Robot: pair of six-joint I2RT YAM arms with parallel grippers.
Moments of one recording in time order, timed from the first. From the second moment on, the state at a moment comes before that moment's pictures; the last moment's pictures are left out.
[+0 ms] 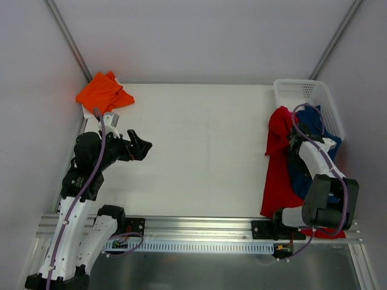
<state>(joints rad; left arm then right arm) -0.14 0.63 0.84 -0.57 0.33 -0.34 -0.08 1.37 0.90 -0.96 0.76 0.76</state>
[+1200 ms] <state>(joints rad) -0.15 0.68 0.84 -0.57 0.34 -0.34 -0.55 1.31 0.69 -0.49 0.28 0.62</state>
